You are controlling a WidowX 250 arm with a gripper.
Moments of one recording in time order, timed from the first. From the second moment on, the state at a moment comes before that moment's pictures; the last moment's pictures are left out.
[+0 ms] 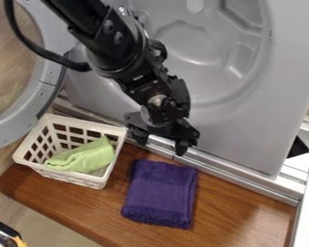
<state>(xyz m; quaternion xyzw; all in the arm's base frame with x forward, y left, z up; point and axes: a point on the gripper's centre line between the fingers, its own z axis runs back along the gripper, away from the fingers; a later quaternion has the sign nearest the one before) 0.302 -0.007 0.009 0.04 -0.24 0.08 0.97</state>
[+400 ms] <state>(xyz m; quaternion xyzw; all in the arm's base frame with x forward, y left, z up) 0.294 -0.010 0.004 0.03 -0.22 0.07 0.97</state>
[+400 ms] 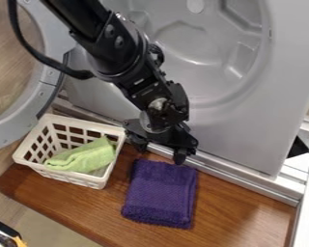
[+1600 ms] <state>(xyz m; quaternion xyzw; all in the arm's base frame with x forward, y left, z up) 0.237 0.075 0.020 0.12 -0.17 0.16 0.96</state>
